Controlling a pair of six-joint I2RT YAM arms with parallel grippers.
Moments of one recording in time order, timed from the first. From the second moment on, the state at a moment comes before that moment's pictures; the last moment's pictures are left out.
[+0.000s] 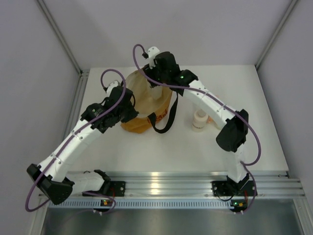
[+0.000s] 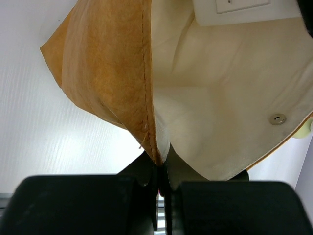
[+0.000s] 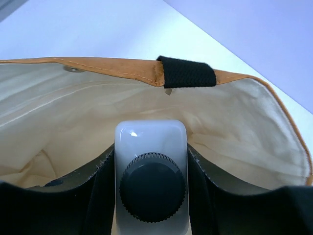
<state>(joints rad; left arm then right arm) -0.64 1.20 1.36 -0.95 -0.31 -0.97 0.75 2.03 2.12 -0.54 0.11 -0.08</state>
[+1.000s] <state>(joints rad) -0.64 1.09 1.30 -0.94 -0.37 -0.99 0.71 1.61 2.11 -0.68 0.20 -0.01</state>
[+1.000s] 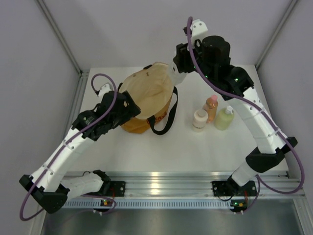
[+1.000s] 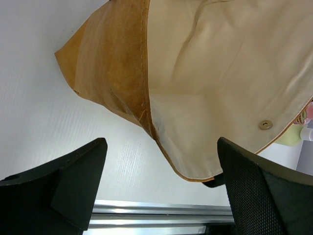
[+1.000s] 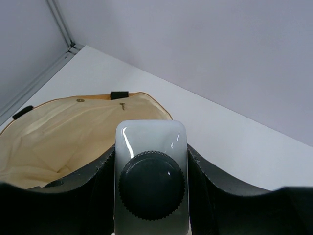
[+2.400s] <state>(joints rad) -0.64 1.00 1.65 -0.95 -0.22 -0.64 -0.09 1.32 1.15 -0.42 0.21 0.02</state>
